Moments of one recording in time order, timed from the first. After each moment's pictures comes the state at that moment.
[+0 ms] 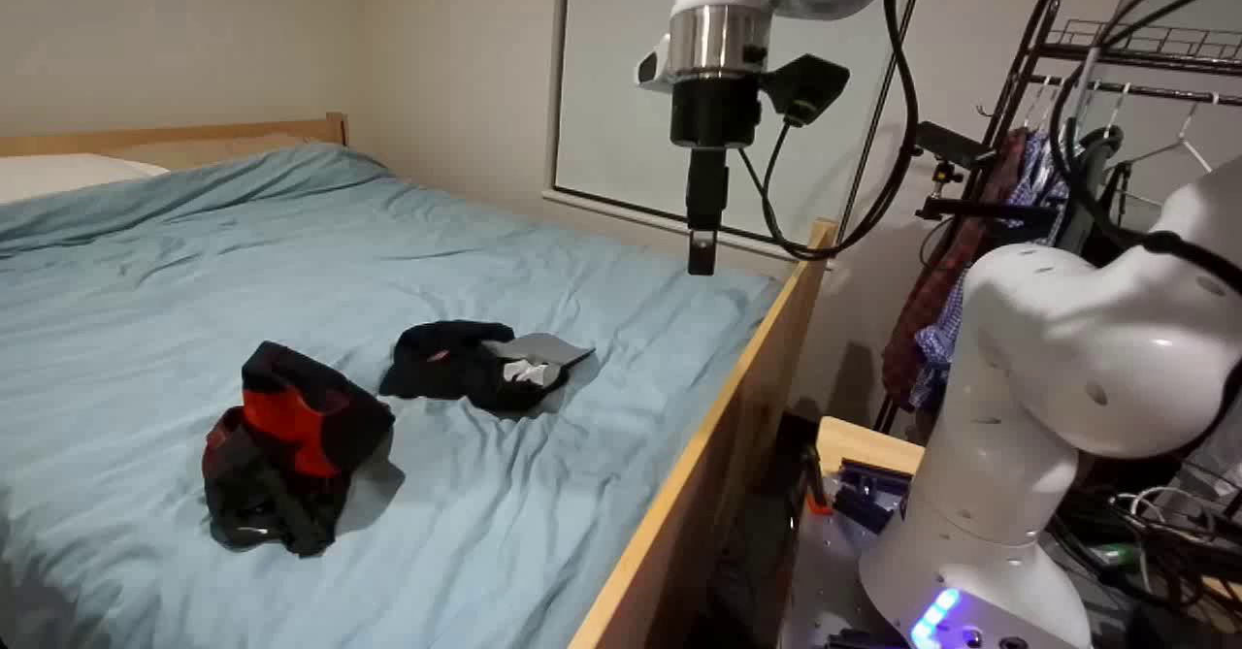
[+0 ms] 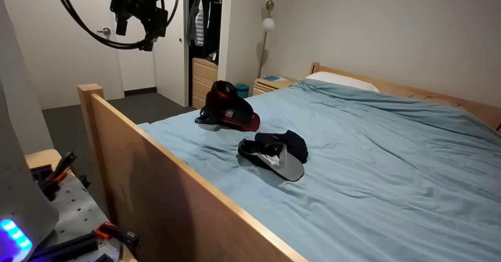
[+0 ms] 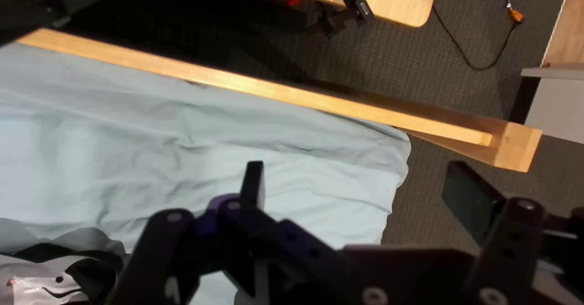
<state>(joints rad) 0.13 -0.69 -0.08 -2.53 0.18 1.69 -0.17</state>
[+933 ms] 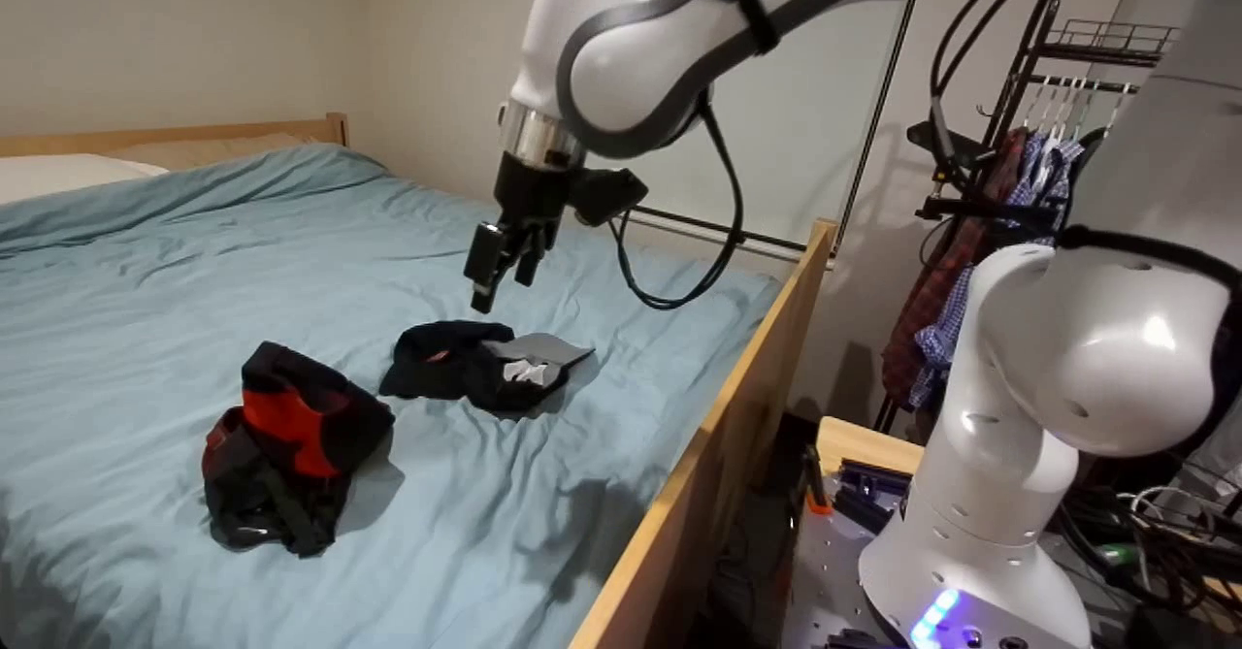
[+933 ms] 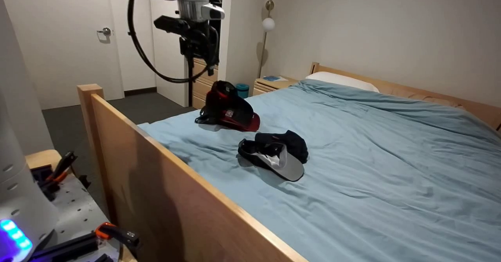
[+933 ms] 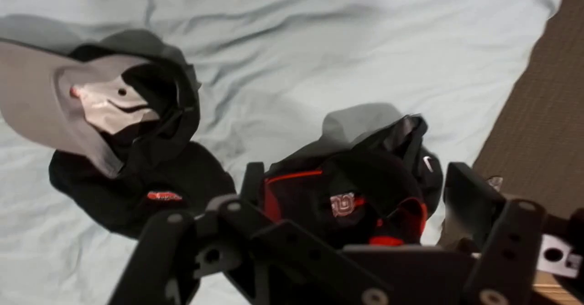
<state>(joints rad) 0.08 -0.16 0.05 -2.41 0.03 2.48 0.04</state>
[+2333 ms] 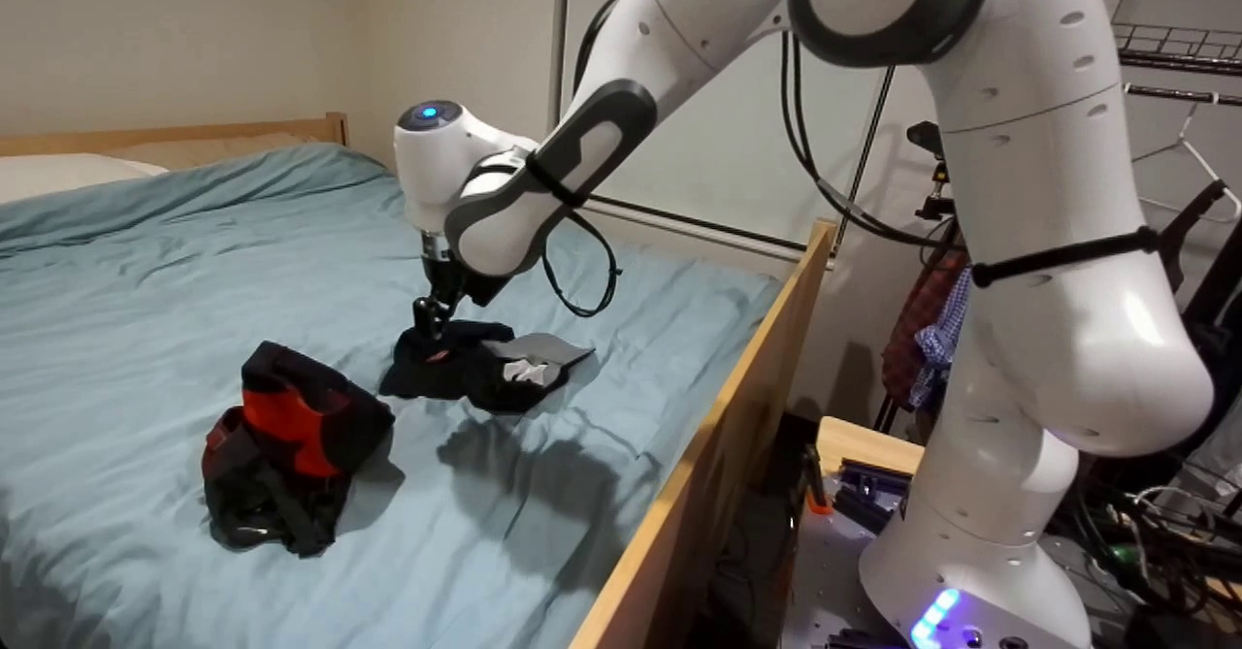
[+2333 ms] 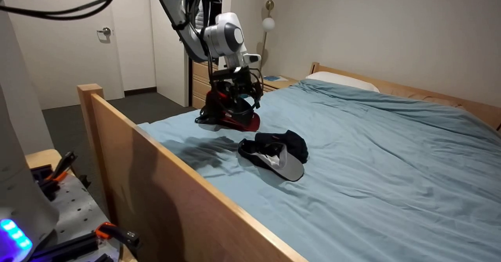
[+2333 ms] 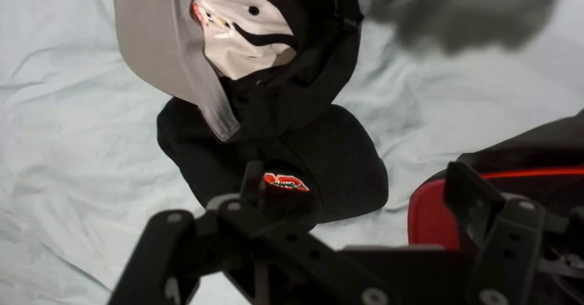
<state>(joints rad) 0.08 0.50 -0.07 -1.86 -0.51 2.47 0.39</state>
